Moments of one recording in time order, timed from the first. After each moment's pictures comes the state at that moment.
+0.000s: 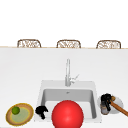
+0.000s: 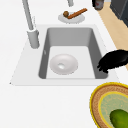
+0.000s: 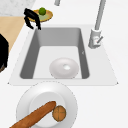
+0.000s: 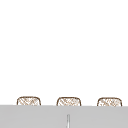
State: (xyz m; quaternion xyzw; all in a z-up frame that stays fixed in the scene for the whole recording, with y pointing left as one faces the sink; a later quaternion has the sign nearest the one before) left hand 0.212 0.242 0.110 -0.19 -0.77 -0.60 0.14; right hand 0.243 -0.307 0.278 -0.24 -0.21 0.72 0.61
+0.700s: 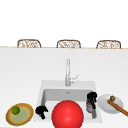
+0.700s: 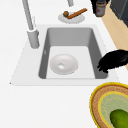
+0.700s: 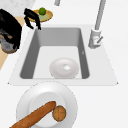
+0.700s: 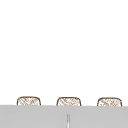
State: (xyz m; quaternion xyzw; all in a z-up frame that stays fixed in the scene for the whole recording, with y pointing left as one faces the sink) left hand 0.212 0.242 0.110 -0.19 -0.77 -0.60 0.14; right hand 0.261 -0.200 0.277 -0.22 -0.22 0.72 0.62
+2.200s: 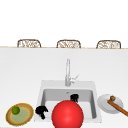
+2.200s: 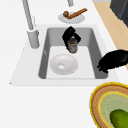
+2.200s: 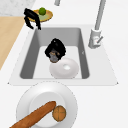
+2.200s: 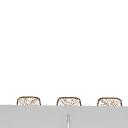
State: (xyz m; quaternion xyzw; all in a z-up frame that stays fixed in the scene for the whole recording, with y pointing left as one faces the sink) left hand 0.212 0.242 0.110 -0.19 -0.77 -0.60 0.14; right hand 0.439 -0.073 0.064 -0.21 -0.27 0.71 0.62
